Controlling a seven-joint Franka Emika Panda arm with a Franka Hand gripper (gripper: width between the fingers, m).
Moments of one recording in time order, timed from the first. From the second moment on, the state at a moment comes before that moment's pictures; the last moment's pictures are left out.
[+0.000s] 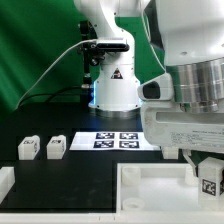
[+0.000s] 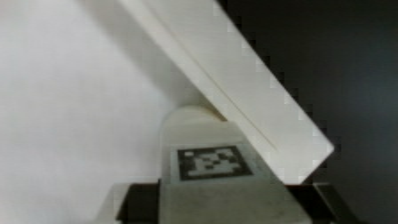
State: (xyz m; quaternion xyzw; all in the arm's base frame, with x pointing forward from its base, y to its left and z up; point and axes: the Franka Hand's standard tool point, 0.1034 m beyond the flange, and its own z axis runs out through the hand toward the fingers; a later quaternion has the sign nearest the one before) arm 0.630 0.117 0.068 -0.91 0.40 0.01 0.10
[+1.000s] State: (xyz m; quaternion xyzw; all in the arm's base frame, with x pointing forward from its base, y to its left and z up) arm 0.632 0.121 0.067 -0.54 0.83 0.07 0.14
